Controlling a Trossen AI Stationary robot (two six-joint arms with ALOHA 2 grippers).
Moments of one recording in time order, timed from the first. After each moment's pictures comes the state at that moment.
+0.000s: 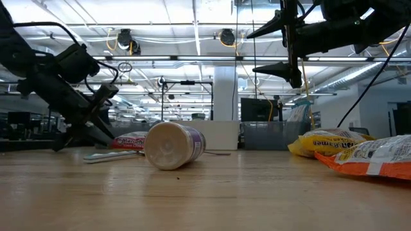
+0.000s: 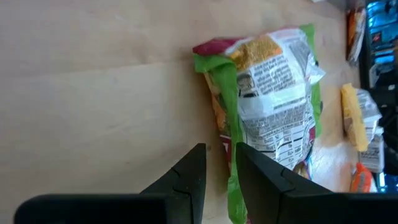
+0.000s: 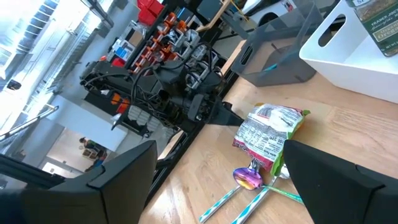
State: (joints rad) left arm 0.52 1.17 0.12 0.32 0.26 -1.02; right arm -0.14 1.09 0.46 0.54 0.08 0.92
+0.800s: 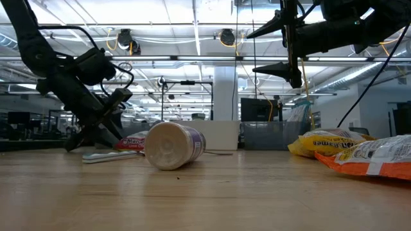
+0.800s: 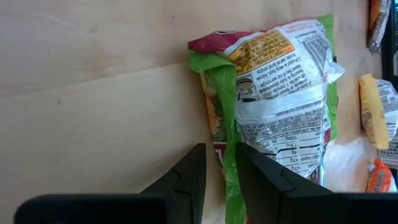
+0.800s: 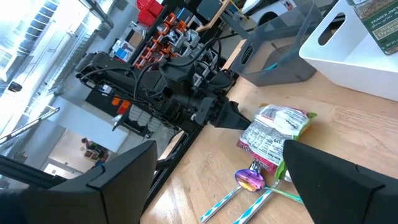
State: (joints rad) left arm 0.50 1.36 0.24 0.33 0.25 -0.98; right arm -0.14 1.09 0.46 0.54 0.08 0.93
